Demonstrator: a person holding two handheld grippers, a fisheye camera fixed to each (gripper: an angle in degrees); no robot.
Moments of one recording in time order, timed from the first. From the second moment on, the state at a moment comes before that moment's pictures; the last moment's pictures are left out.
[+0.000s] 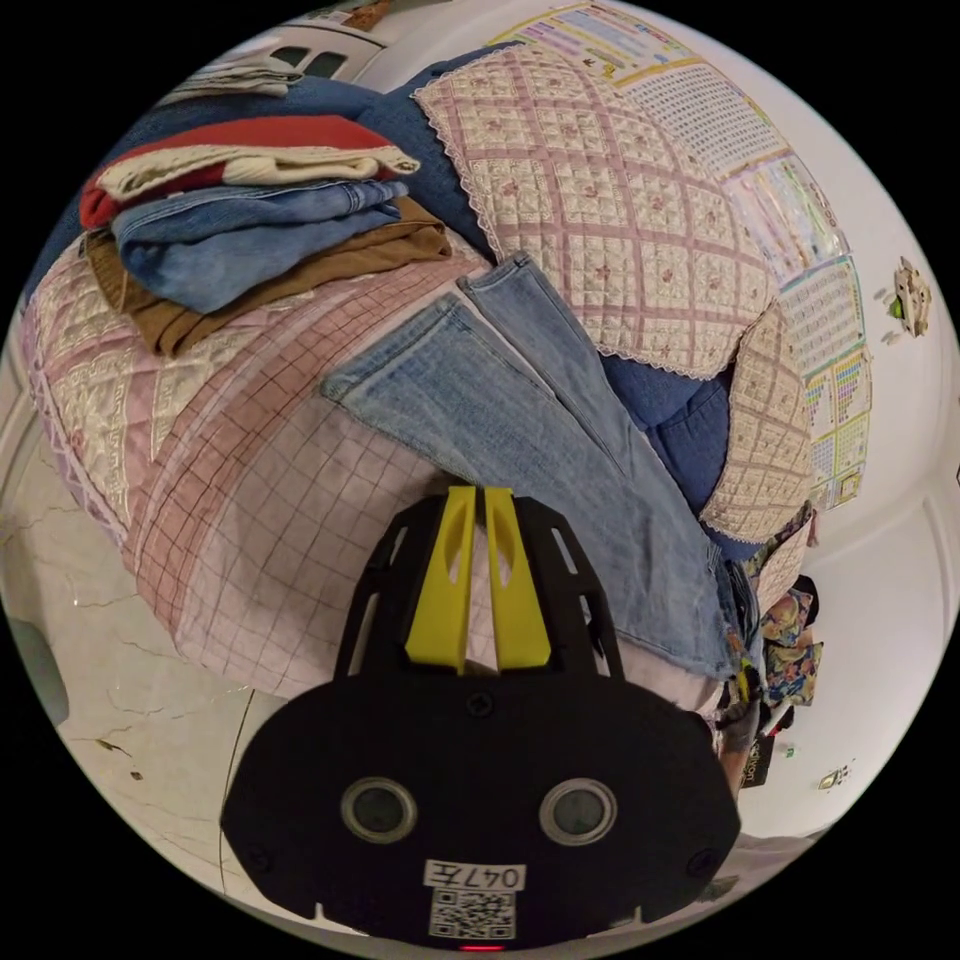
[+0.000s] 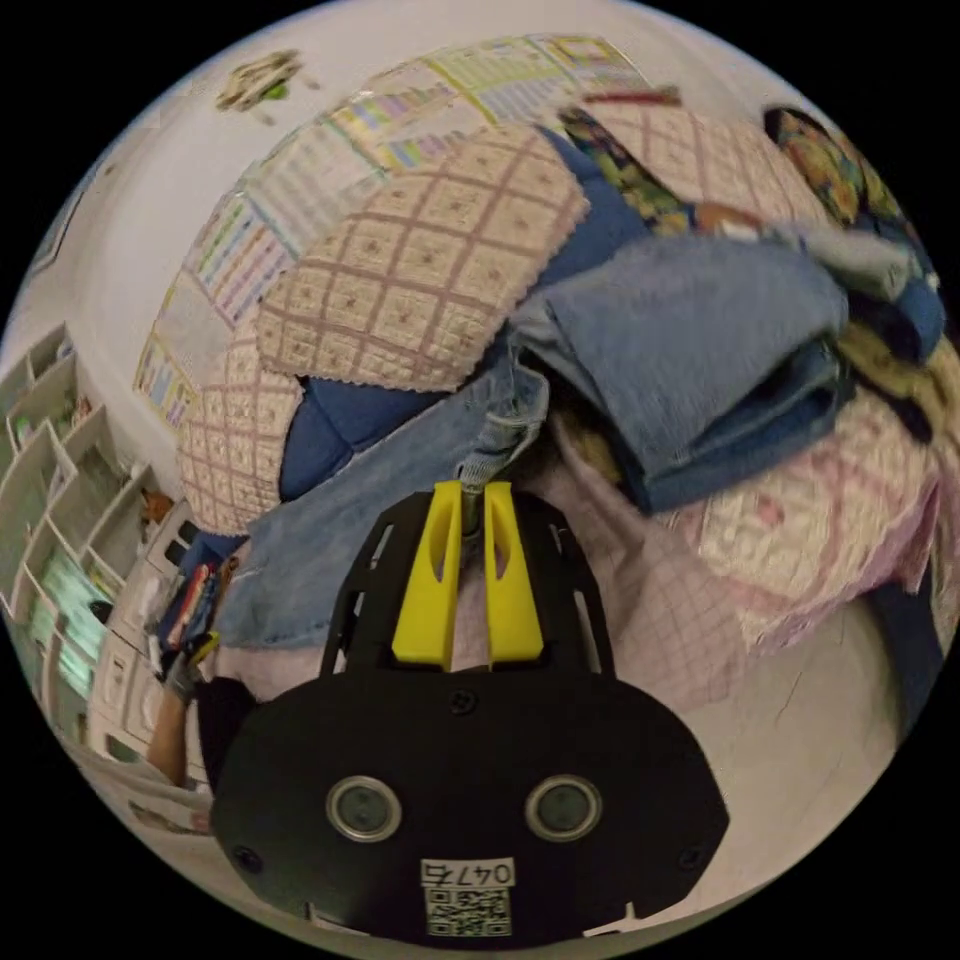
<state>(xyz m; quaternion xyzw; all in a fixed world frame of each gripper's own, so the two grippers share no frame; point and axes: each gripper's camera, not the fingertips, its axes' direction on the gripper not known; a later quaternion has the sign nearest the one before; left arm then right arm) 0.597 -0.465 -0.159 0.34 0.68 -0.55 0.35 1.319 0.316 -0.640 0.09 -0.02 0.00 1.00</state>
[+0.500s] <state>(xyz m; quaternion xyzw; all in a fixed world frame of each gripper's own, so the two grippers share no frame) 0.637 -0.460 -0.136 0.34 0.70 -0.54 0.31 1.400 0.342 -0.595 -0.02 0.02 0.08 1.00</state>
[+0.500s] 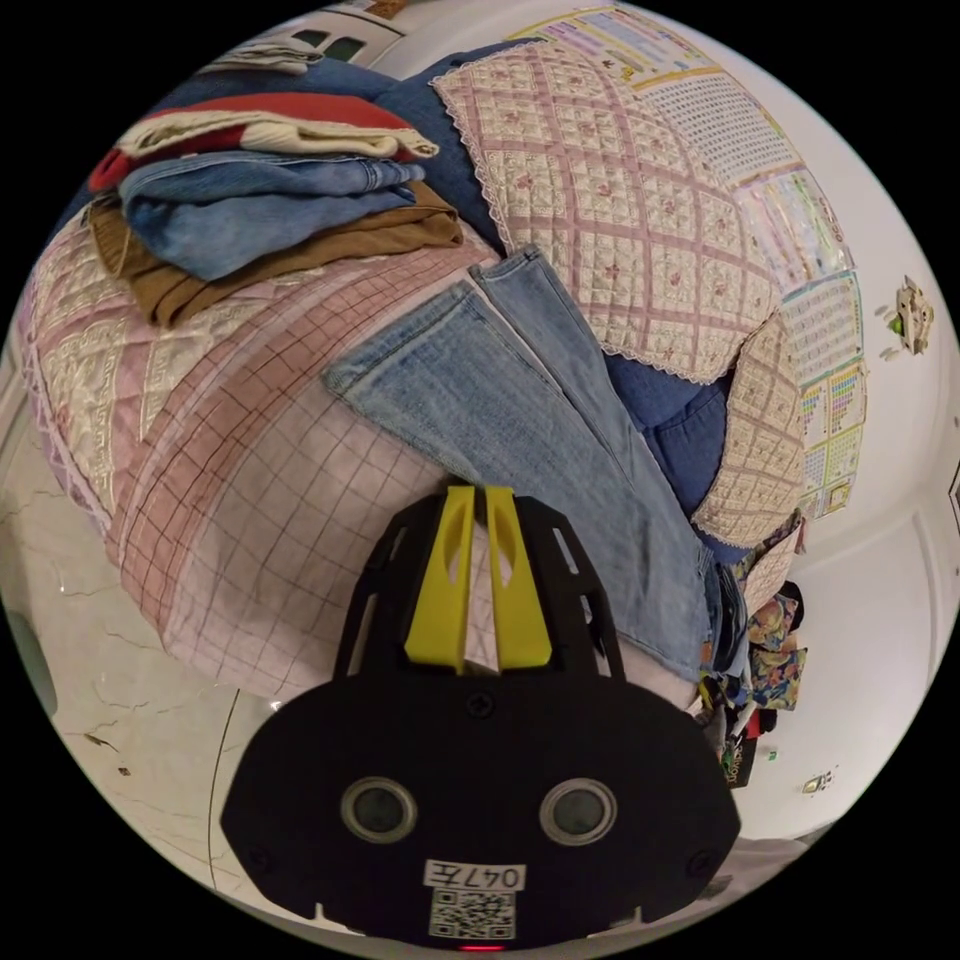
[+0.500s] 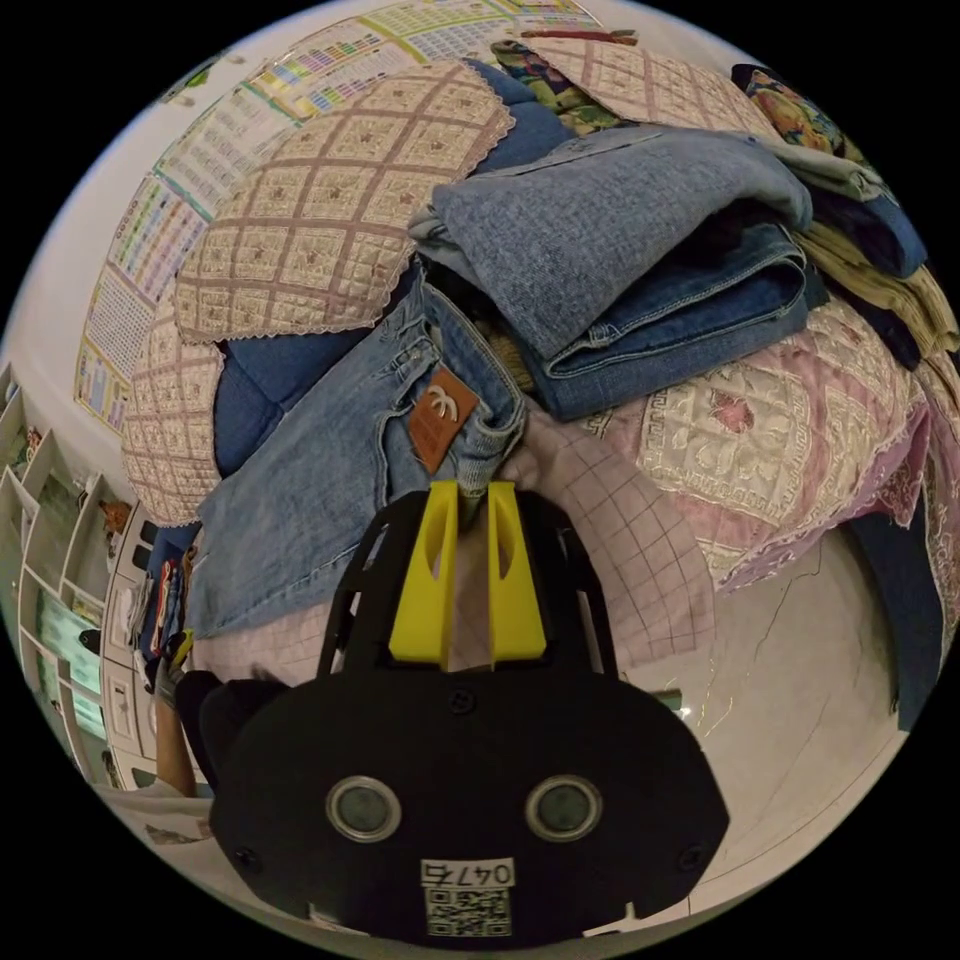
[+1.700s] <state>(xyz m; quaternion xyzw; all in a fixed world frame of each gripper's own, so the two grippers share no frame) 0.650 -0.359 -0.066 0.34 0.67 -0.56 0.34 1.284 0.434 -0.599 0.02 0.24 -0.13 0.96</state>
